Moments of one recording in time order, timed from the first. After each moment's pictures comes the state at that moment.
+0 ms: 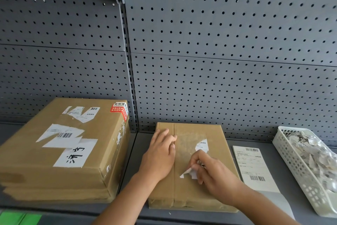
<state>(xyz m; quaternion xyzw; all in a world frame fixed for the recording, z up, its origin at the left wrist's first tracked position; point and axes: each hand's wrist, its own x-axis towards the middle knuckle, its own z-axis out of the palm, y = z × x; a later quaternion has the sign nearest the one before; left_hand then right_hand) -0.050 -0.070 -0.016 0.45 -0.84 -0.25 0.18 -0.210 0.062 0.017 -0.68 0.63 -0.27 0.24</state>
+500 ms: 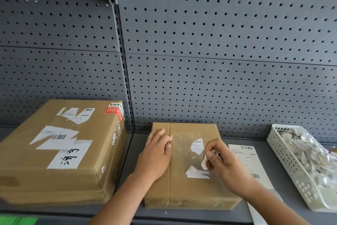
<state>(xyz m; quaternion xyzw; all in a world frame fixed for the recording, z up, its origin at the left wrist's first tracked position) -0.049 -0.072 -0.019 0.45 -0.84 -0.25 0.17 -0.235 0.074 0.024 -0.56 0.65 -0.43 0.27</state>
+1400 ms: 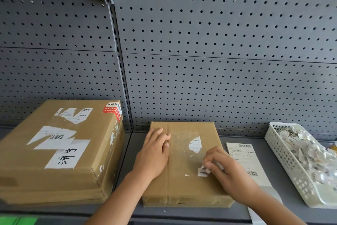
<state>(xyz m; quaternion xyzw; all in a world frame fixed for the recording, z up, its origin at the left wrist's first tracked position) -0.050 -0.071 -0.018 0.45 -0.84 -0.25 0.17 -0.247 0.088 0.008 -0.63 0.65 -0.37 0.21</state>
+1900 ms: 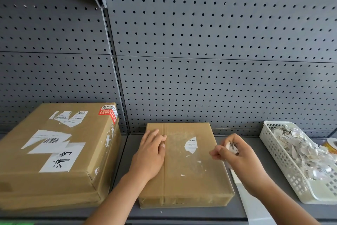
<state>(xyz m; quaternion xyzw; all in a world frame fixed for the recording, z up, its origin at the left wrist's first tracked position) -0.050 -0.070 -0.017 0.45 -0.84 -0.25 0.16 -0.259 0.095 0.042 -0.40 0.65 -0.56 0.31</state>
